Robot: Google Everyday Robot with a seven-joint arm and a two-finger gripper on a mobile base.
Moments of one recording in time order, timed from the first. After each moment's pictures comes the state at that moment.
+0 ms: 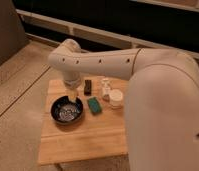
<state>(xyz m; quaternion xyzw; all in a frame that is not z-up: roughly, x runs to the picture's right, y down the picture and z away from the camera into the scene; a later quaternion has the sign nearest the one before) -0.115 0.013 0.753 -0.27 0.06 0.18 0.94</state>
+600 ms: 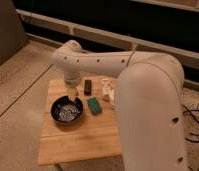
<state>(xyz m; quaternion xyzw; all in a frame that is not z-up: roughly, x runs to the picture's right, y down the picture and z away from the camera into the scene) -0.117 0.013 0.778 -0.29 0.05 0.18 0.94</state>
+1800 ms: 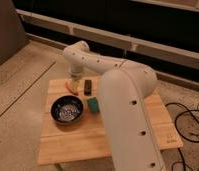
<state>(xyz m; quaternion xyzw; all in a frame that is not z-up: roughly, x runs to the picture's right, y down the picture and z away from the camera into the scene) -0.138 -0.027 0.905 -0.30 -0.02 0.14 0.94</state>
